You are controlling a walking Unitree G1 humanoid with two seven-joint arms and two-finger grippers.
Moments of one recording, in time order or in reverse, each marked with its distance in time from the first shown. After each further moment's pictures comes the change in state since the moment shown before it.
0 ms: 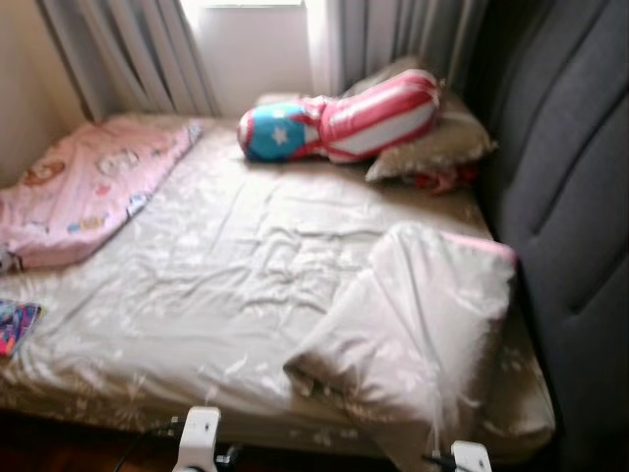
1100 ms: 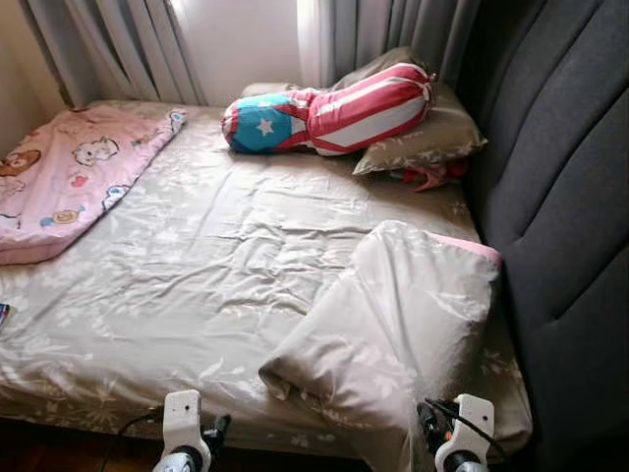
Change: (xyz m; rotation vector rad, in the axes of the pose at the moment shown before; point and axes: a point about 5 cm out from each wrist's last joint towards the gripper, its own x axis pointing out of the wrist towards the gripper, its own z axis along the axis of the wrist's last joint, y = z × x) left arm 0.006 -0.007 0.040 -0.174 -0.237 0.045; right arm 0.002 0.001 0.057 0.147 -0.356 -0.010
